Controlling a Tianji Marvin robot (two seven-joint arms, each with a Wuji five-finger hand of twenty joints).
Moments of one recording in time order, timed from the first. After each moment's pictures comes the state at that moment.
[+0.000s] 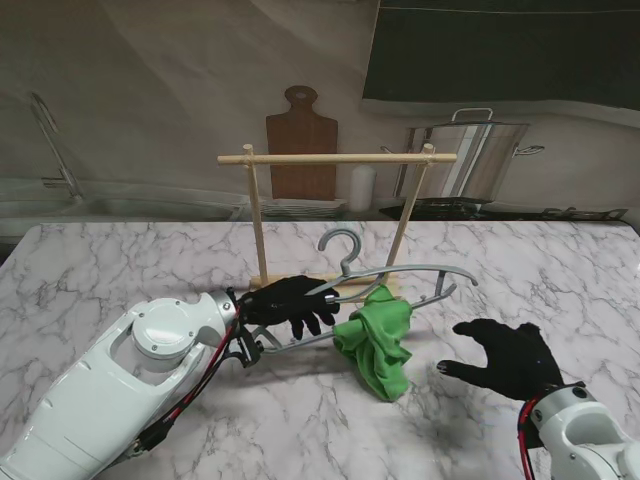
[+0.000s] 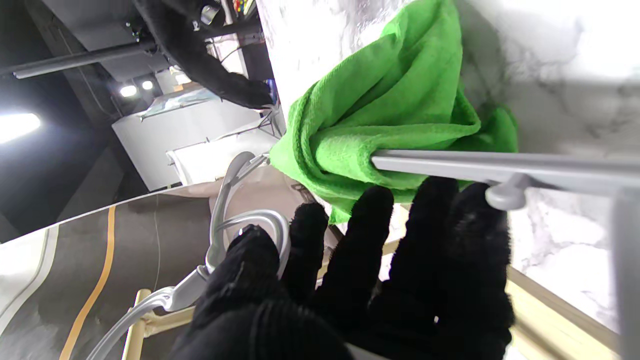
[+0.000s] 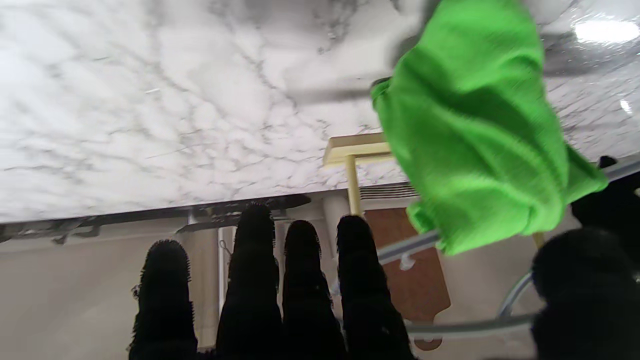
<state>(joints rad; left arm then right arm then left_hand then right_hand) 1.32 -1.08 -1.04 -1.62 -0.09 0.06 -0.51 -2.16 -1.08 1.68 -2.12 -0.97 0.03 0.17 1.19 0.11 -0.05 -0.03 0.44 0.30 0.60 1.18 0.88 0.36 0.13 0.35 0.75 0.44 0.41 0.38 0.49 0.39 1.35 0.45 0.15 -0.25 0.48 -0.12 0.48 0.08 0.28 0.29 0.51 0.11 0.29 0.19 0.58 0.09 0.18 0.31 0.06 0.39 0.71 0.22</state>
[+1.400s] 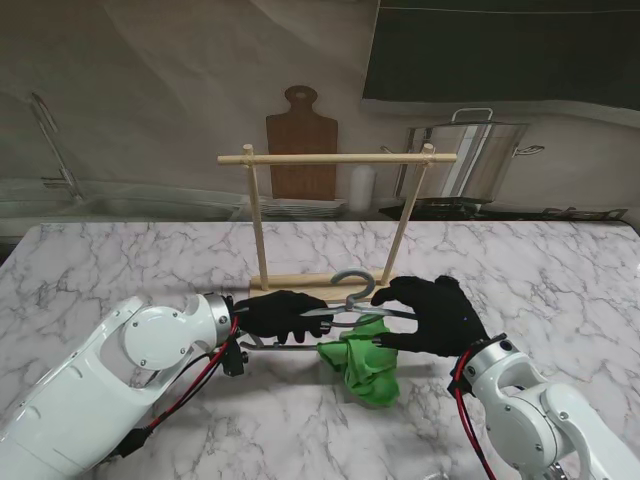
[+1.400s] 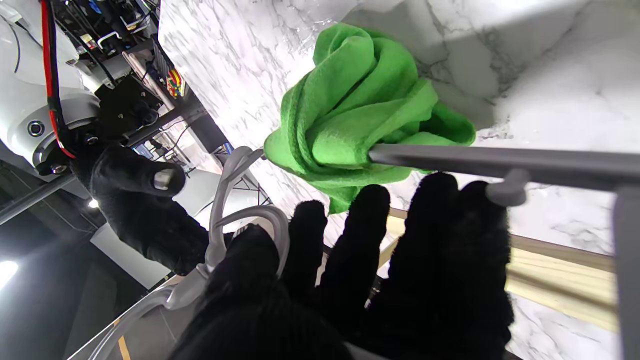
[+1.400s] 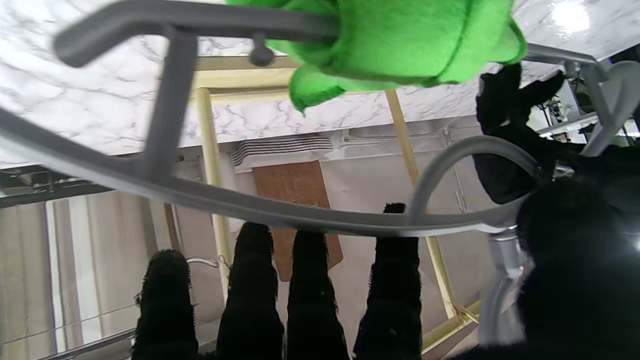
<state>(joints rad) 1.32 -1.01 -1.03 -1.70 0.20 -0.08 -0.59 -1.83 -1.06 1.39 -1.96 -0.89 -0.07 0.07 1.19 0.11 -0.05 -0.03 0.46 0.30 0.60 1.18 0.88 0.34 0.13 0.35 0.76 0.43 0.41 0.39 0.50 0.39 1.34 0.45 0.31 -0.42 0.52 -0.10 0.43 -0.26 0.50 0.61 0.45 0.05 0.34 0.24 0.49 0.10 0.12 0.27 0.03 0.36 0.59 0.27</state>
